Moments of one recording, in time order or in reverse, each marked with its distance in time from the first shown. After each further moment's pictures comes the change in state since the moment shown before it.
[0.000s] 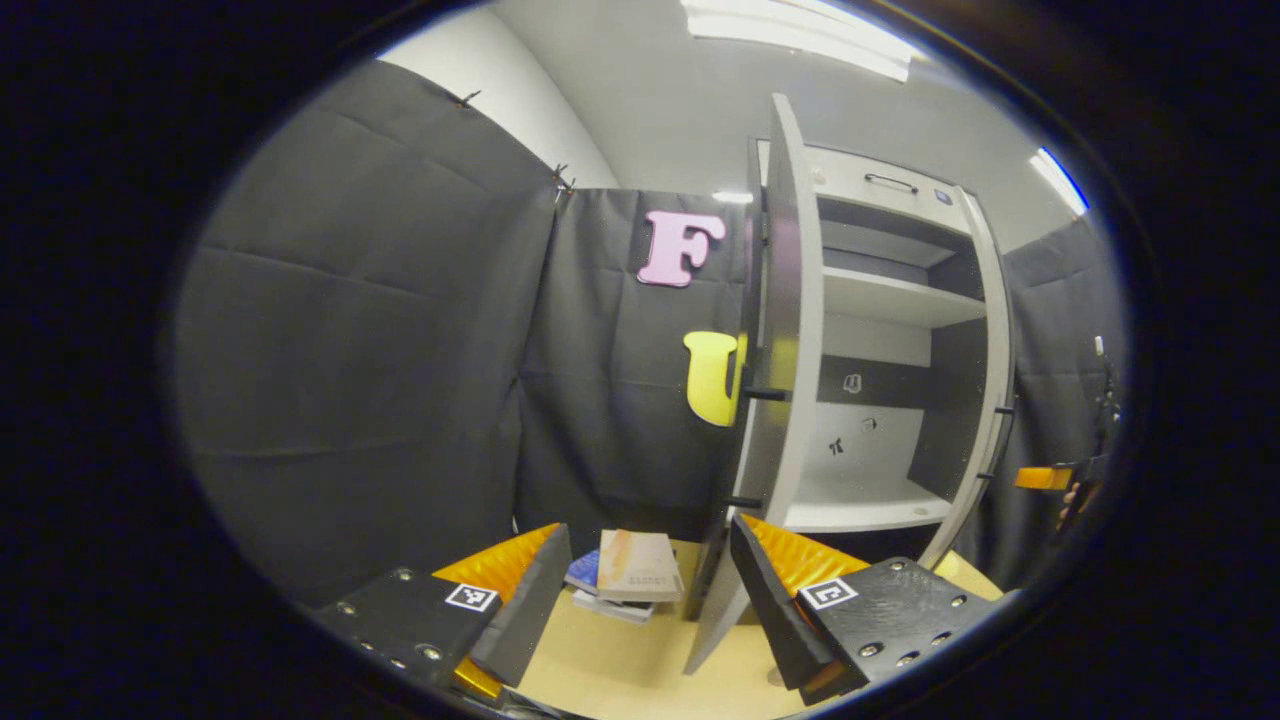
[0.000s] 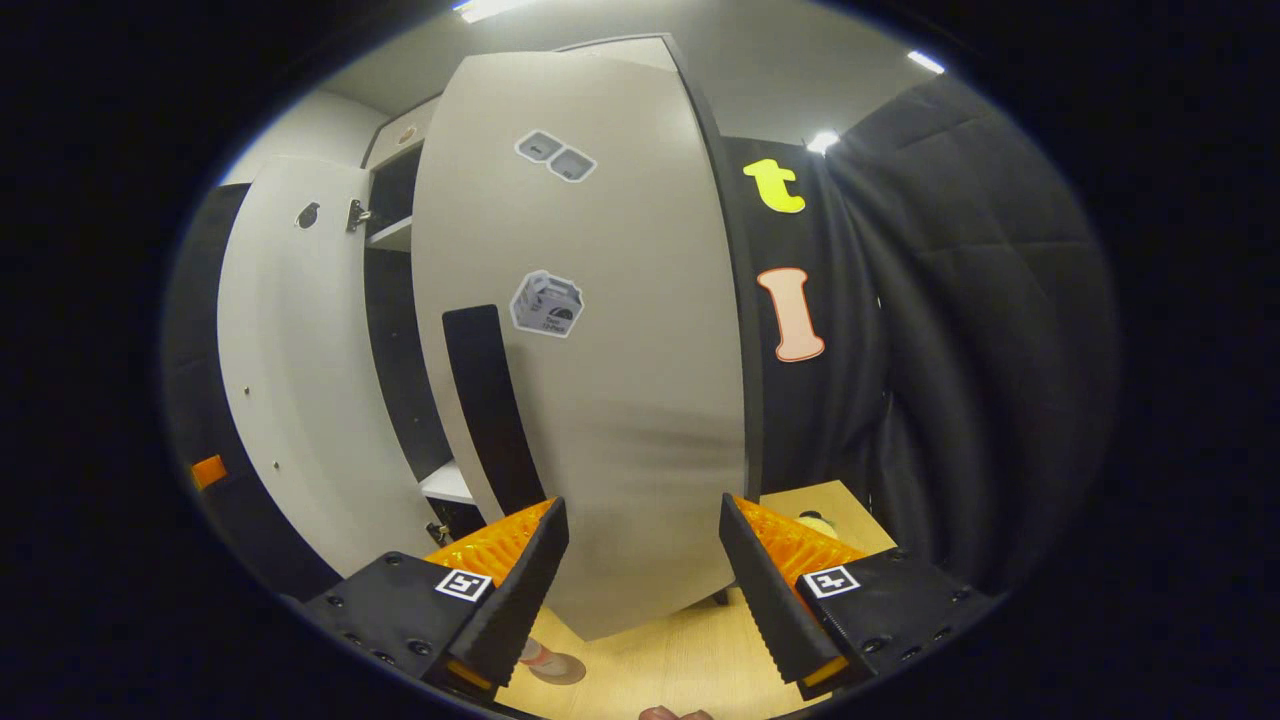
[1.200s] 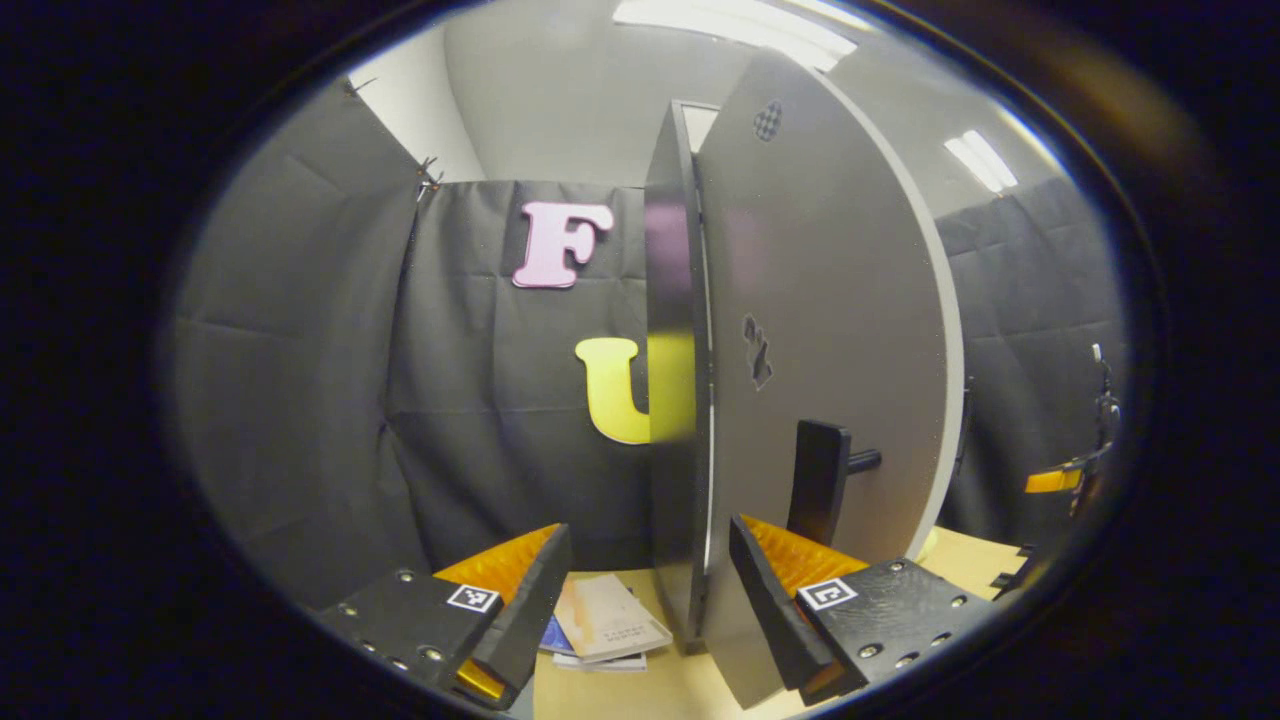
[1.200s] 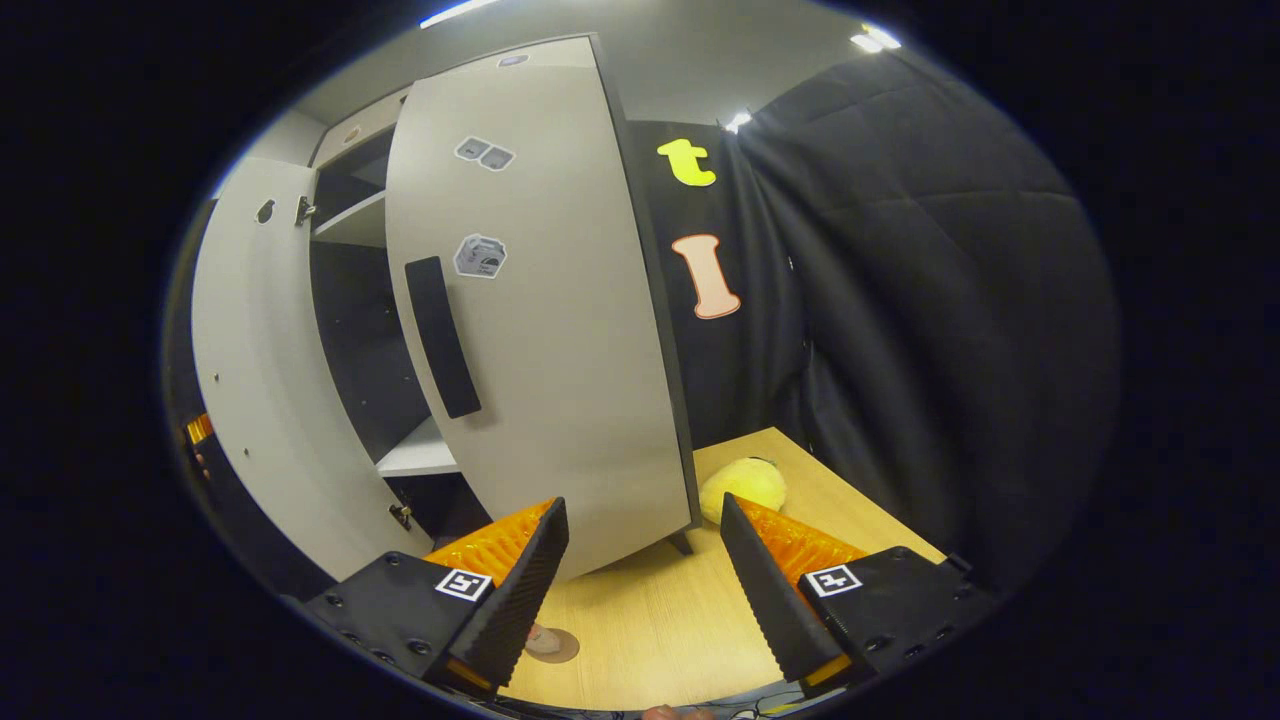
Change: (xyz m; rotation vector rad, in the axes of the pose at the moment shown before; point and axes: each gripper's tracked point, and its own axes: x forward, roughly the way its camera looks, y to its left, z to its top) left arm 0.139 -0.036 0.024 0.109 0.015 -0.400; right arm -0.054 -0.024 -0.062 0.098 0.042 -0.216
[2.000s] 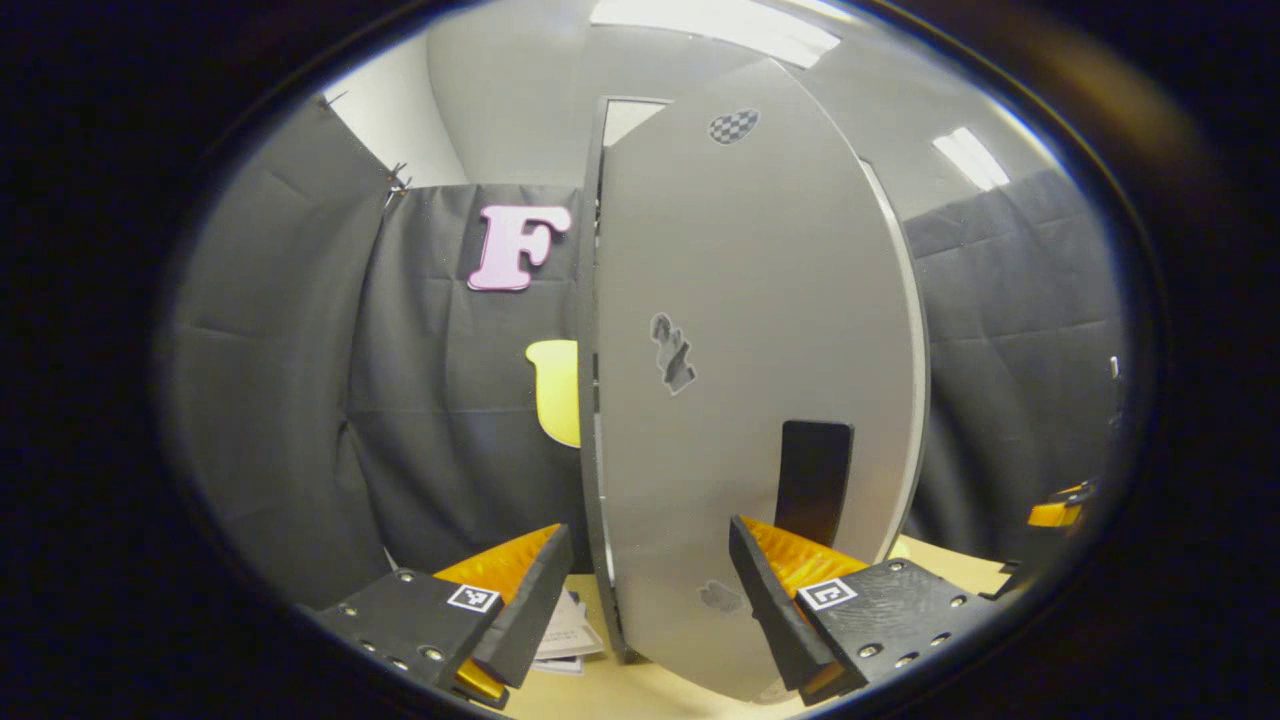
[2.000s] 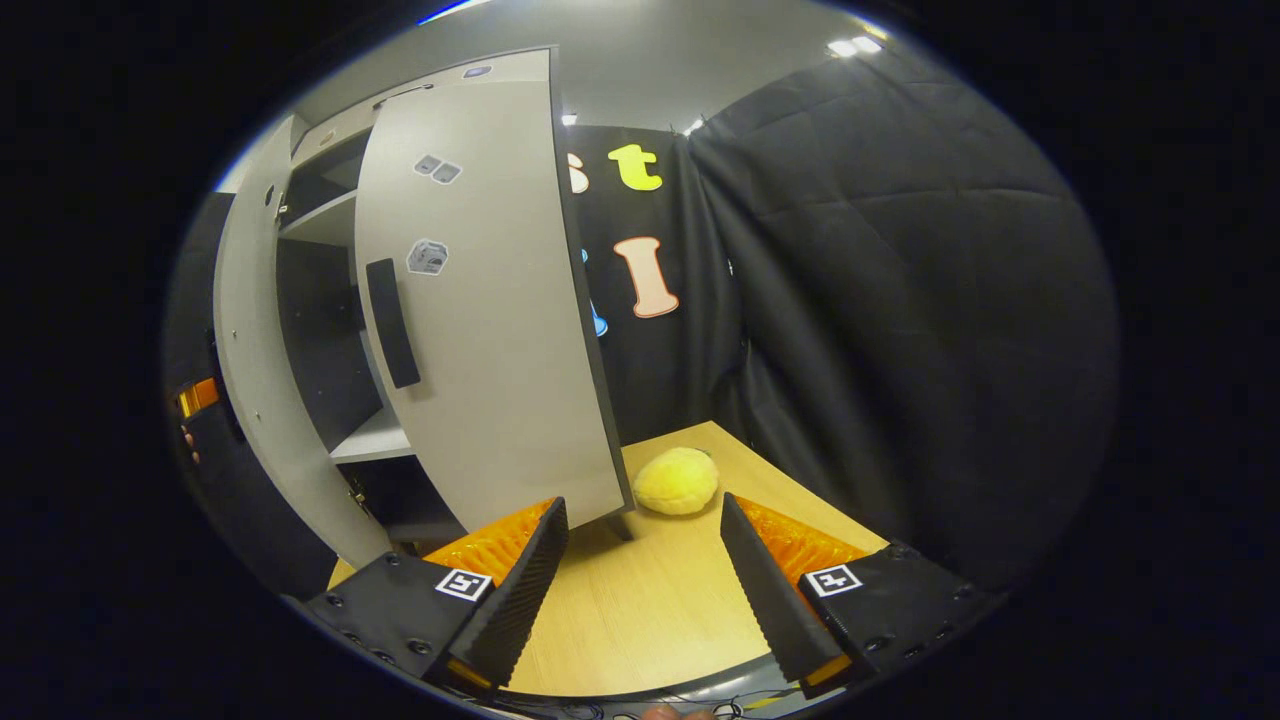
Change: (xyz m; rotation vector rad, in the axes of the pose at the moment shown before) left arm 0.032 -0.123 -0.001 -0.022 -0.021 -0.028; right arm -0.037 -0.059 -0.016 0.018 -0.014 -0.151
